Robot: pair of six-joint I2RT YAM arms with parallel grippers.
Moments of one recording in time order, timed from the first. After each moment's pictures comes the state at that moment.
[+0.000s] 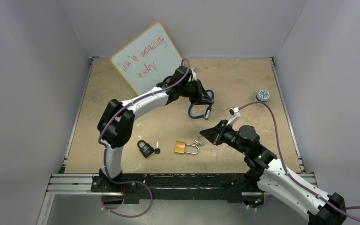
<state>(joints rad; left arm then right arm) -0.69 2.02 1.59 -0.21 0.50 -1.08 0.69 0.60 0.33 0.04 -0.18 0.80</state>
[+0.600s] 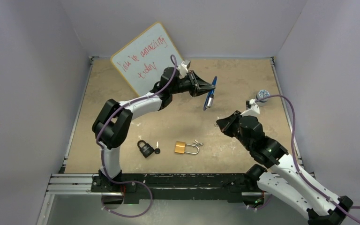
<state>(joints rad) -0.63 1.92 1.34 0.49 0.62 -1.48 0.69 0.64 0.64 -0.42 0.27 0.92</state>
